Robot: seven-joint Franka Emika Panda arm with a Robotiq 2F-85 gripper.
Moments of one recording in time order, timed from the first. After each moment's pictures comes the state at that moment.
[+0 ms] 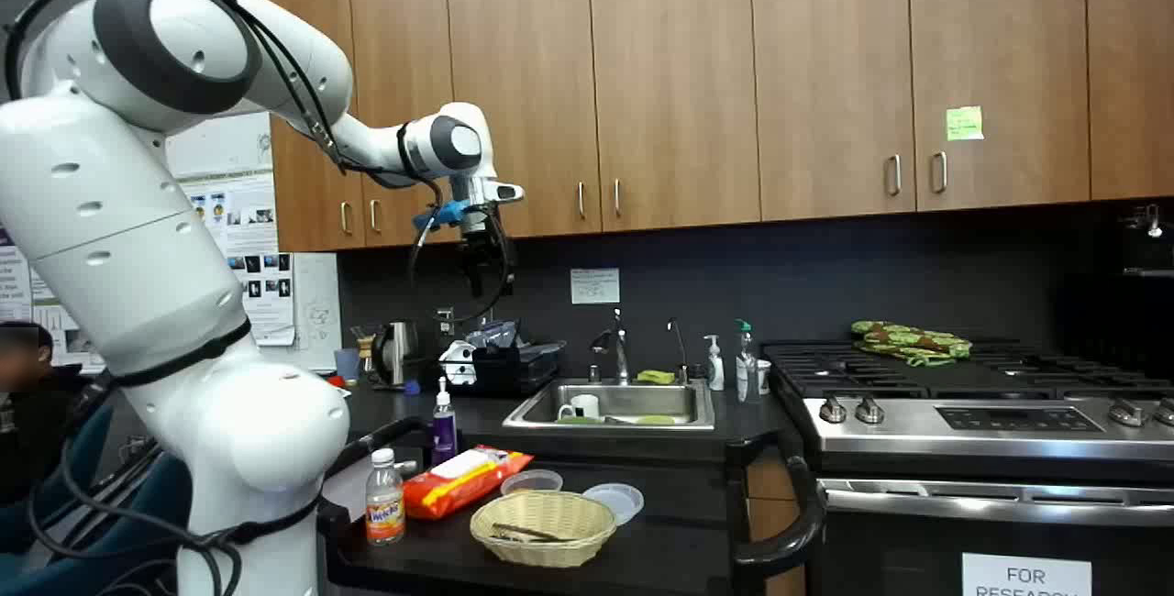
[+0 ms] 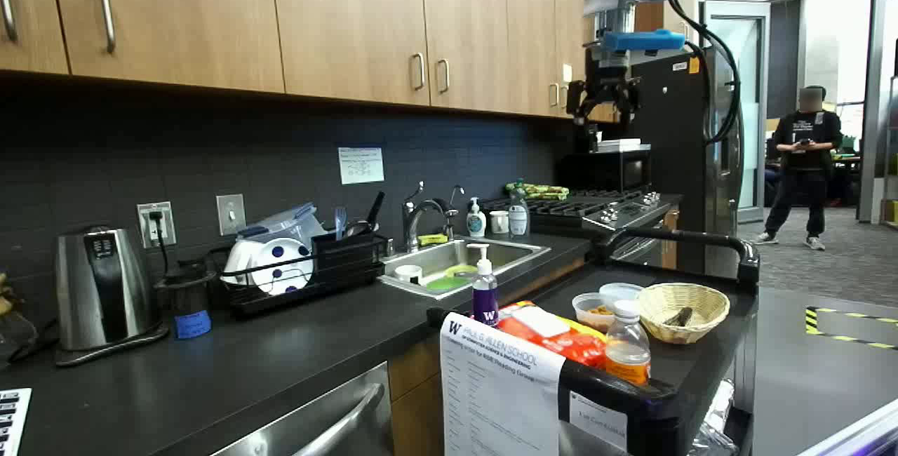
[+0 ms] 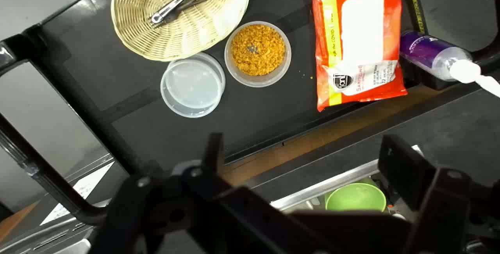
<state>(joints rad) 0.02 -0.44 0.22 -2.16 0.01 1.84 0.34</state>
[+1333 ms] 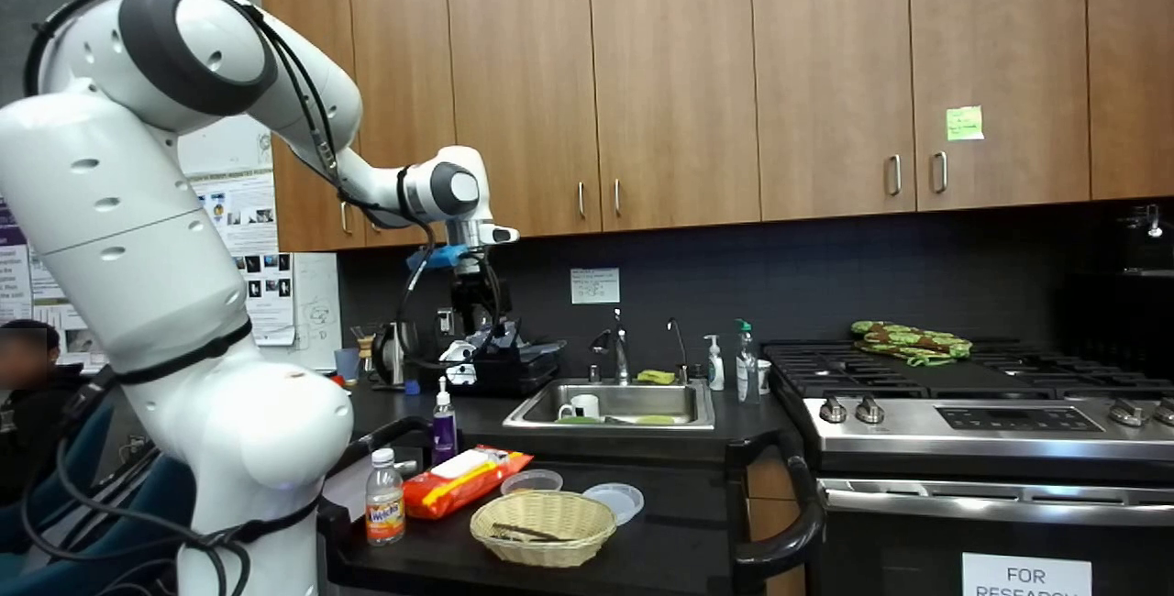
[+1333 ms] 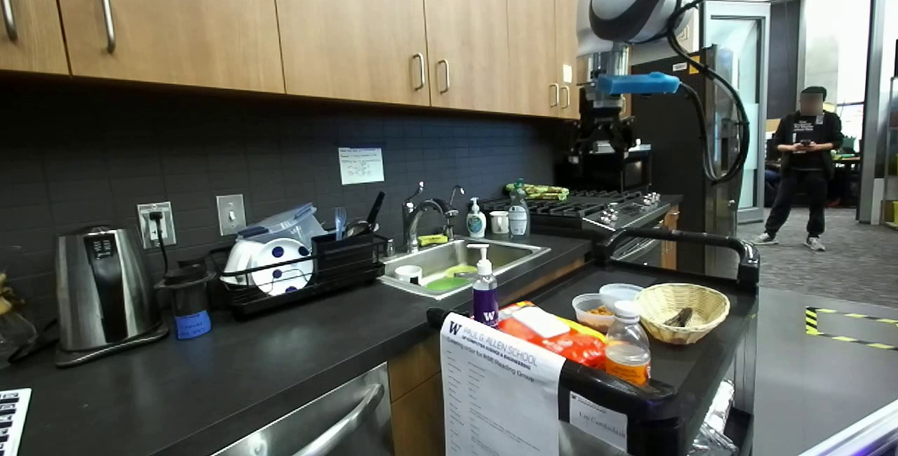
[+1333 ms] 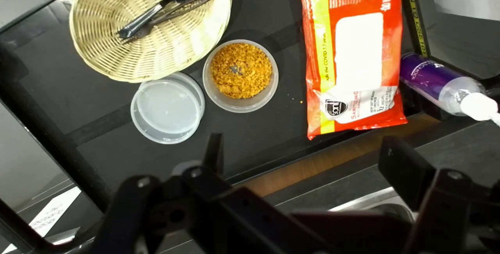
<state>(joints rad) 0.07 -0.41 0.22 -2.32 0.03 2.01 0.36</state>
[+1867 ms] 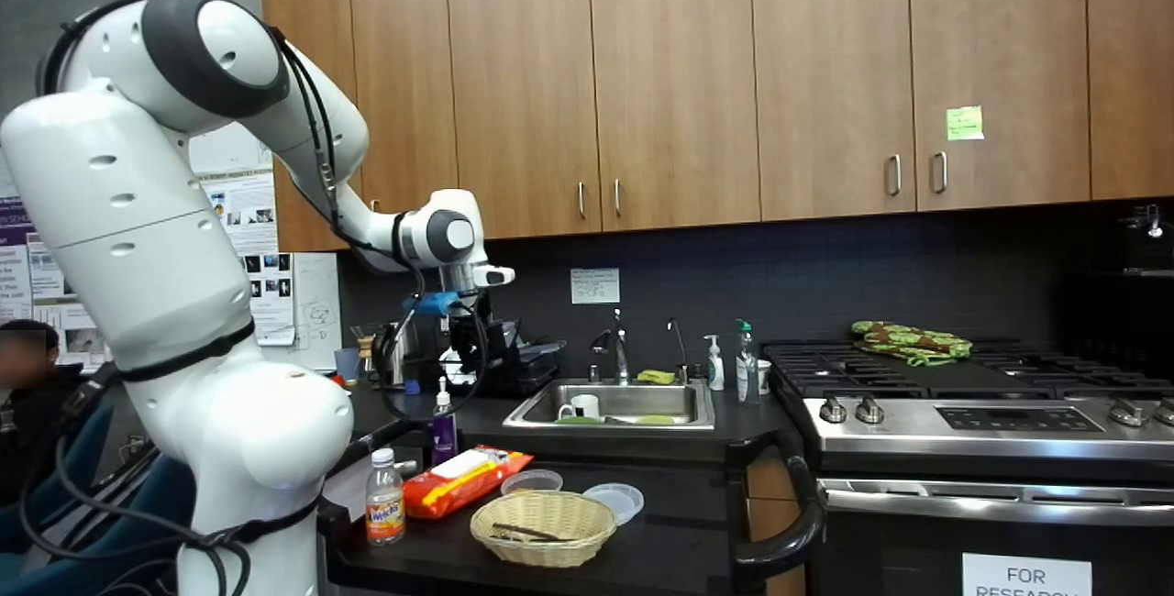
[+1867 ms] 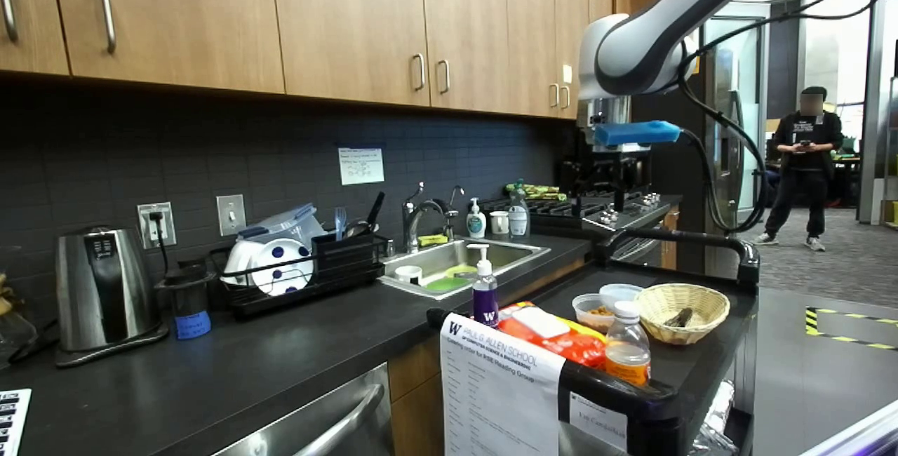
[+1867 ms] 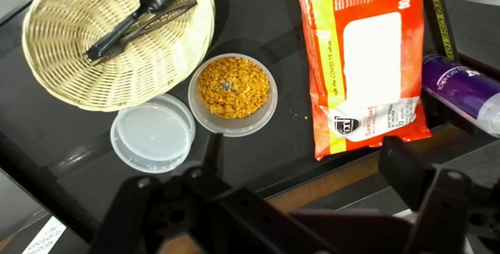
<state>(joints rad) 0.07 -0.37 0.26 -2.49 0.03 2.25 0.46</state>
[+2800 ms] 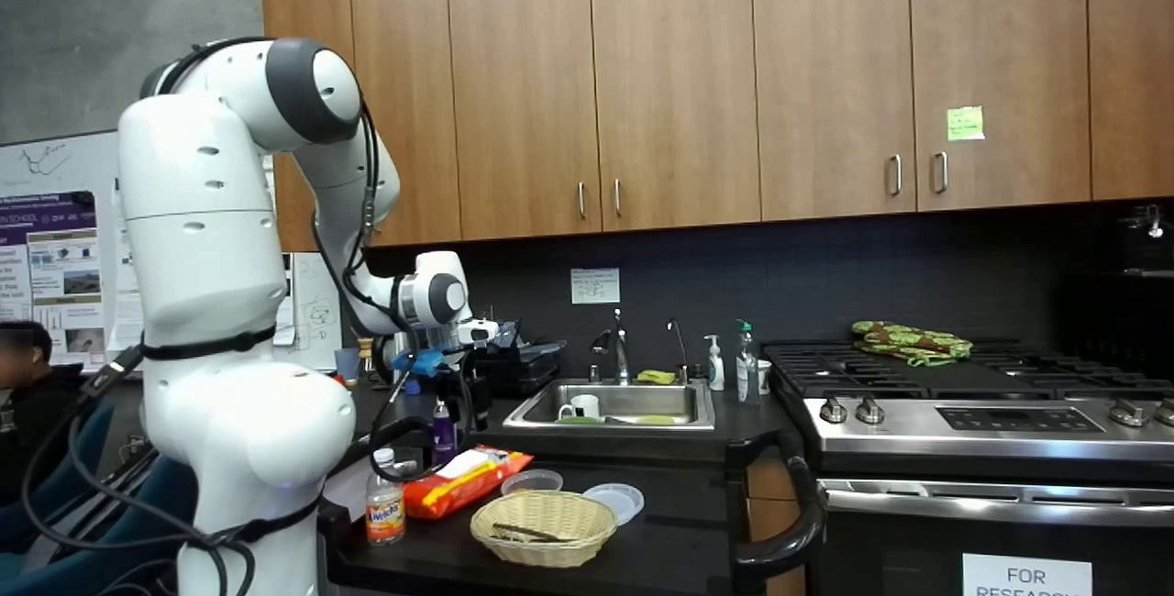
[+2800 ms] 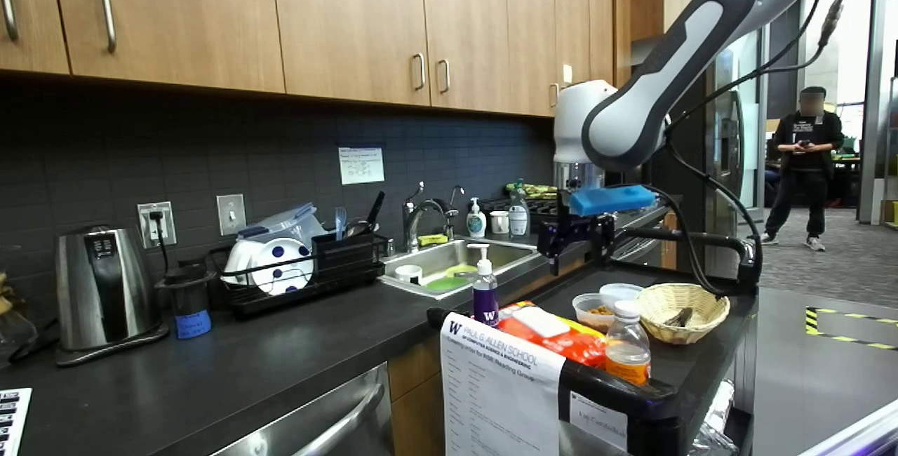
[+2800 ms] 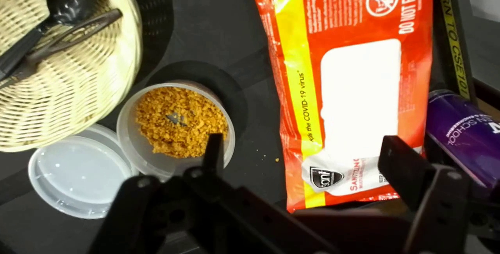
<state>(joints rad) 0.10 -0.12 0.34 -2.54 -0.11 2.54 0.65</state>
